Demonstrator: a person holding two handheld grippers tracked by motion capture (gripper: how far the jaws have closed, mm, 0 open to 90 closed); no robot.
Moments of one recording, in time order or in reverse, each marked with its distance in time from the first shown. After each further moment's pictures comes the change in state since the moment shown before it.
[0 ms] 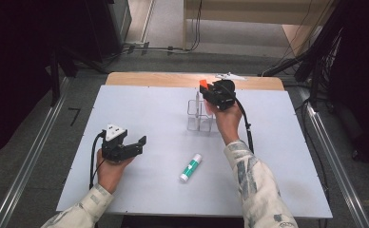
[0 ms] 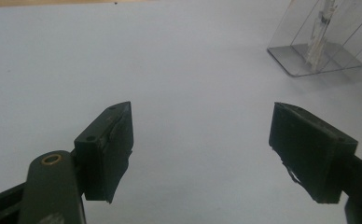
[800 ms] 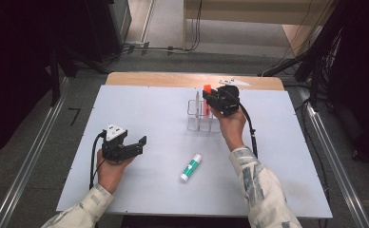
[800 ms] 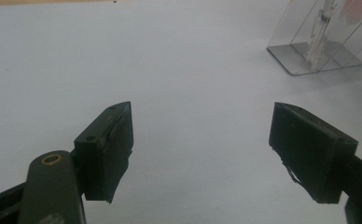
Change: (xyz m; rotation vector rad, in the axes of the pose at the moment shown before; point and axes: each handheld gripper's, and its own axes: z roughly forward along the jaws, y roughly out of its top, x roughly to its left) left arm -0.001 0.000 0.001 0.004 0.001 -0.002; right arm -0.006 -0.016 -0.015 0.008 0.014 -0.006
